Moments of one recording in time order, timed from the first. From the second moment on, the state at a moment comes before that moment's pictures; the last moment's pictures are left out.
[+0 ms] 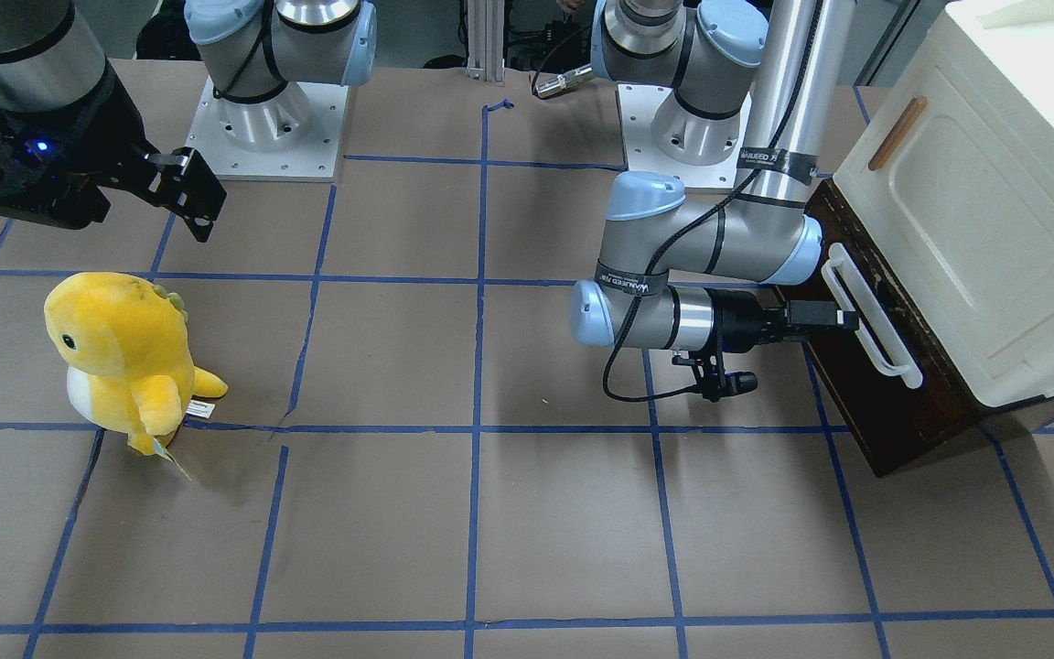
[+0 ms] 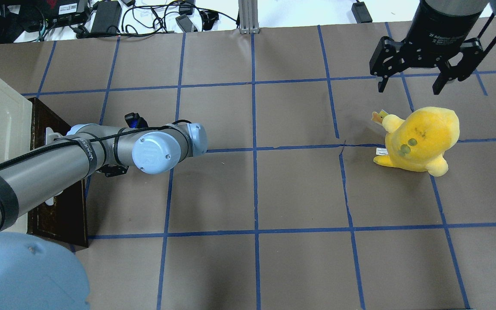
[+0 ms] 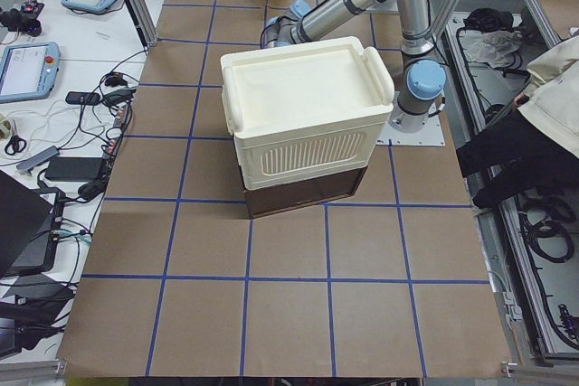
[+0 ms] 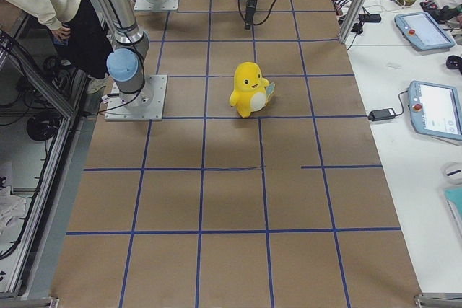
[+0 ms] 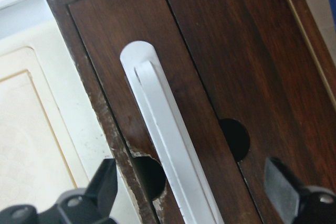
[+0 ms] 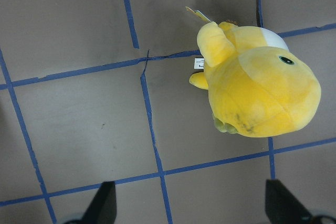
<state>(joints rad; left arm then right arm) -1.72 -2.02 -1.94 -1.70 2.94 -0.61 1.51 -1.53 1.48 -1.44 -1.63 0.11</state>
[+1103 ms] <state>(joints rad) -1.66 -2.02 -1.93 -1.77 2.95 -0.64 1.51 -1.53 1.48 -1.44 -1.63 0.11</state>
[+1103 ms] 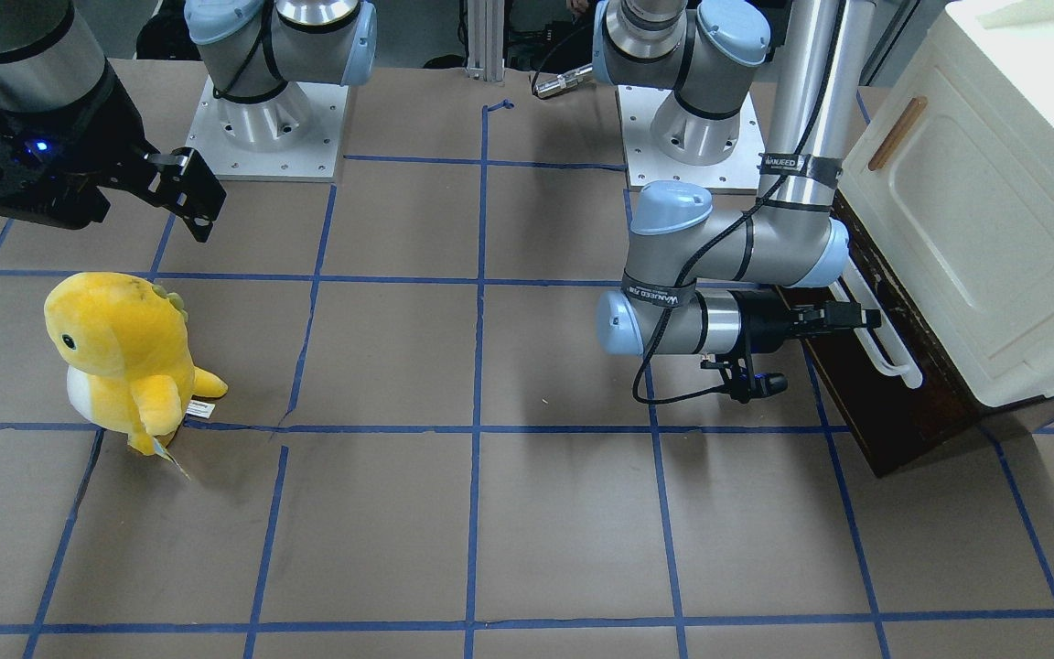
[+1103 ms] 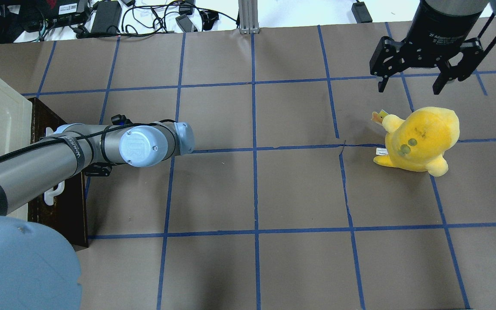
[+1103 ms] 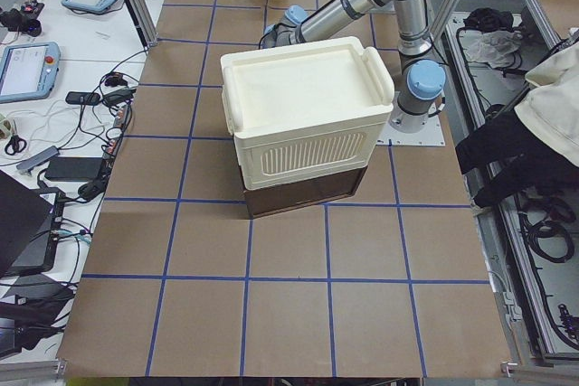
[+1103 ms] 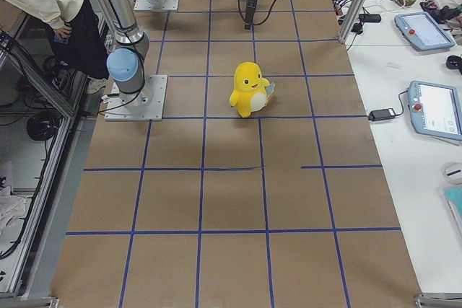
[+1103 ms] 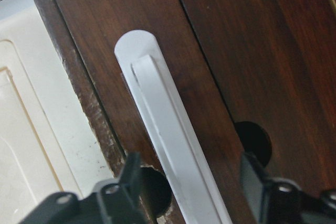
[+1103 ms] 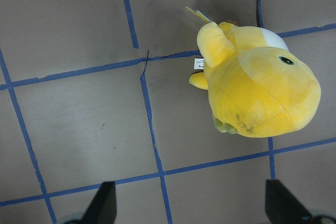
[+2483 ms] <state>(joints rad) -1.68 -2.02 -1.93 -1.80 2.94 -0.64 1.51 -1.53 1.48 -1.44 -1.63 0.11</state>
